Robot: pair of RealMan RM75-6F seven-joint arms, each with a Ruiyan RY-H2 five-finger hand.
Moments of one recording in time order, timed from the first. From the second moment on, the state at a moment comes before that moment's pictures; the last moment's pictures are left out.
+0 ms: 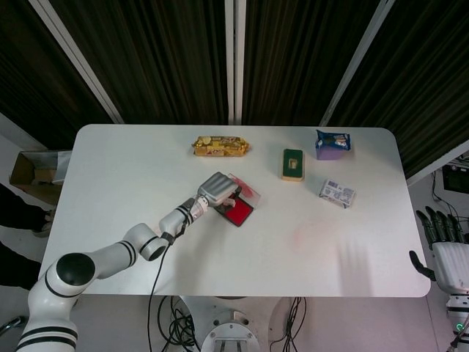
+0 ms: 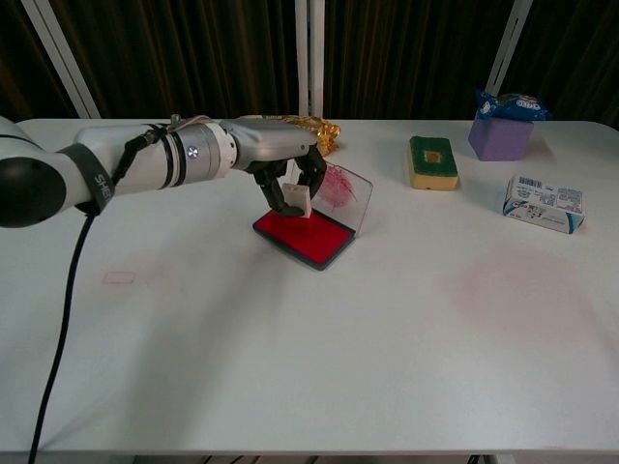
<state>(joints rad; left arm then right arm) -1.12 -1.84 -0.17 -0.87 1.38 0.59 -0.13 0.03 -1.15 0.04 -1.47 -1.53 1.51 0.02</state>
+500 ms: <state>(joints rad) -0.86 -1.35 -0.06 -1.41 1.32 0.75 0.03 0.05 -1.17 0.03 -1.46 -1.54 1.48 0.00</state>
